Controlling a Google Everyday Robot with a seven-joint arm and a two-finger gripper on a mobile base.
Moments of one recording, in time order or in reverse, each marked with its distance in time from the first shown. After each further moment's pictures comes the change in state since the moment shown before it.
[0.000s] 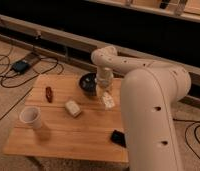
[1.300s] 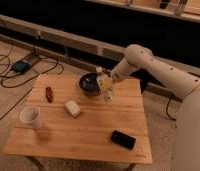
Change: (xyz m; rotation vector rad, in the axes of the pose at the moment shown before) arm 0.014 -0.001 -0.073 -0.353 -0.474 -0.506
